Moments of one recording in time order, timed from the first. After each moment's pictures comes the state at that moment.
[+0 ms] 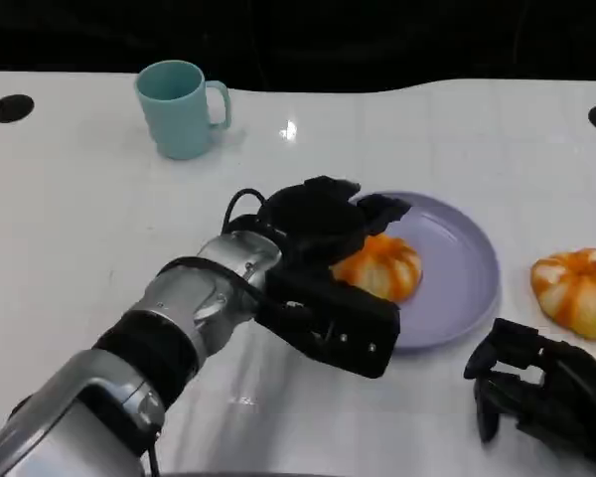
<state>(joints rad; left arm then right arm) -0.86 0.07 -0.66 0.89 0.77 -0.26 -0.01 -0.20 -0.14 -0.11 0.80 0.28 -0.42 0.83</state>
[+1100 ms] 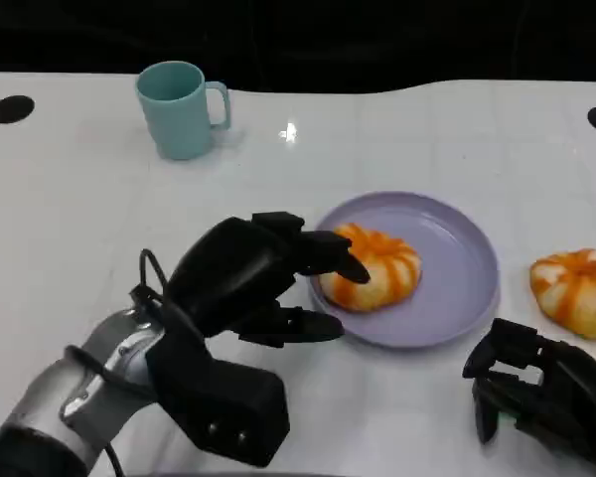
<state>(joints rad) -0.44 0.28 -0.41 0.44 0.60 -0.62 0.14 -0.20 -0.13 -0.11 0.79 0.28 -0.40 0.83</state>
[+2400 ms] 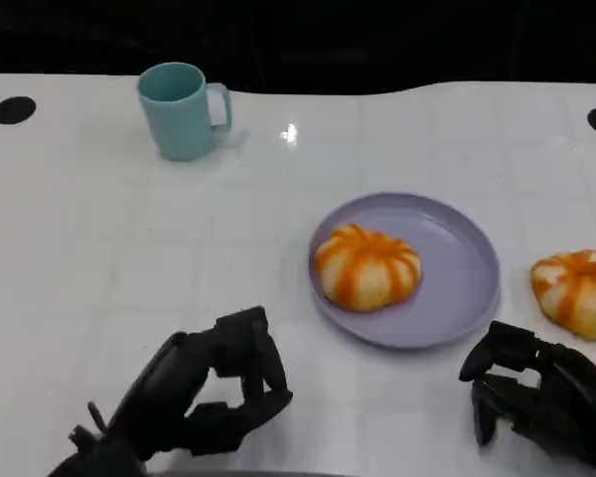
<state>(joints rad) -0.06 0.17 -0.23 0.44 -0.06 -0.78 -0.27 -0.16 -0.13 -0.08 0.72 0.26 -0.36 0.79</state>
